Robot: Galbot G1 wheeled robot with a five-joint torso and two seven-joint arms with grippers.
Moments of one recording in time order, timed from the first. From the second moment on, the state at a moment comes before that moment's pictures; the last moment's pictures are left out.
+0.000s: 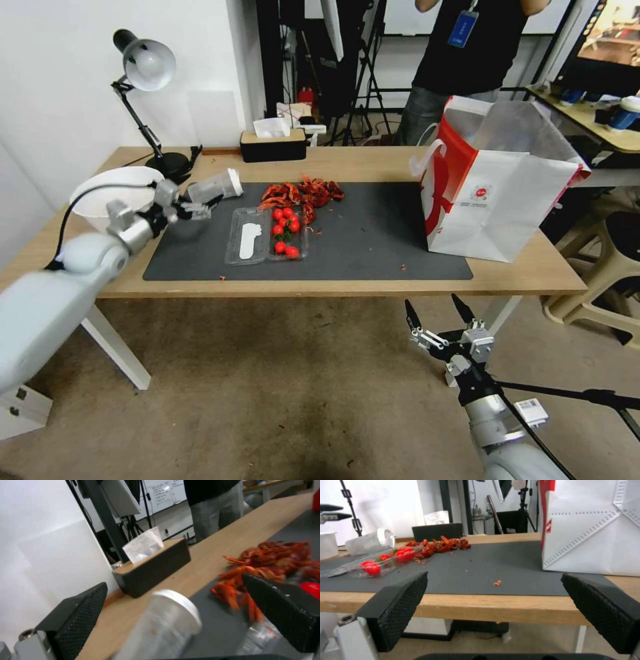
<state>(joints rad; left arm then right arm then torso) 0.63 -0.63 0.00 -1.37 -0.78 -0.18 0.35 -1.69 1.07 0.41 2.06 0.42 0.33 0.09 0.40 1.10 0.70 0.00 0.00</state>
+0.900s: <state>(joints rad) 0.06 -0.83 0.36 -0.80 -0.62 -0.15 0.72 -1.71 1.06 0.44 2.06 0.43 0.33 0.09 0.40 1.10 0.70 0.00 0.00</state>
